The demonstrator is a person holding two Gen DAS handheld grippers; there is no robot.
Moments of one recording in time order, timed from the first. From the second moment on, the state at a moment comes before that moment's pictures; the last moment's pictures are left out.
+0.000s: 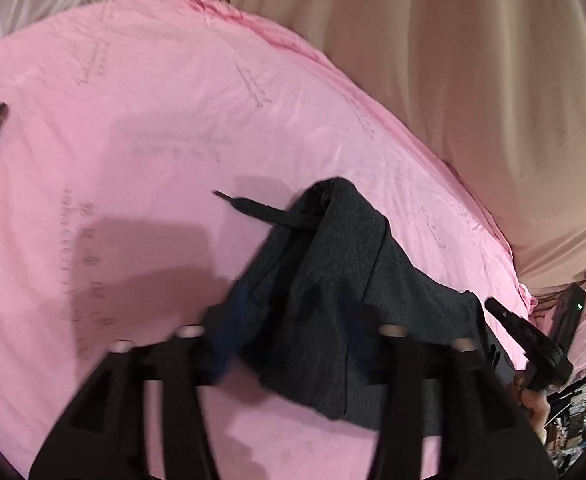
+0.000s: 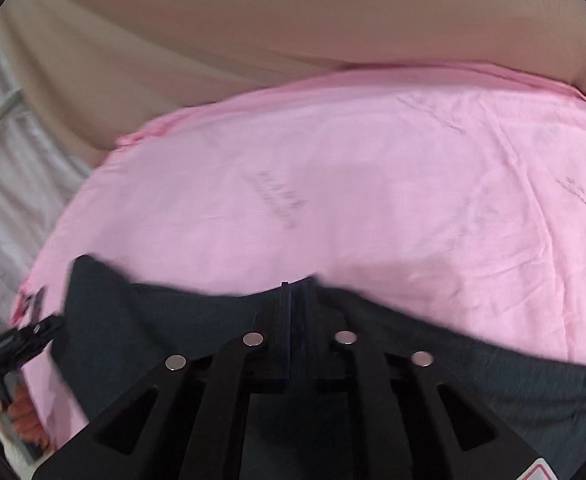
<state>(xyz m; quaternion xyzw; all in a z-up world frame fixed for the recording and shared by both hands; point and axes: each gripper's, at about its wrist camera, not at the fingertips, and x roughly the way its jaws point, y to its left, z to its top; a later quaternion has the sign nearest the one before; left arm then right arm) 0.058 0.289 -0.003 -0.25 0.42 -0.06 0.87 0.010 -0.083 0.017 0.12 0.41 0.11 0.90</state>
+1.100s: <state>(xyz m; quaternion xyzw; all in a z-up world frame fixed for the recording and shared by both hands) 0.066 0.288 -0.023 -0.31 0.46 -0.02 0.83 -0.236 -0.347 -0.036 0.30 0.34 -0.18 0.87</state>
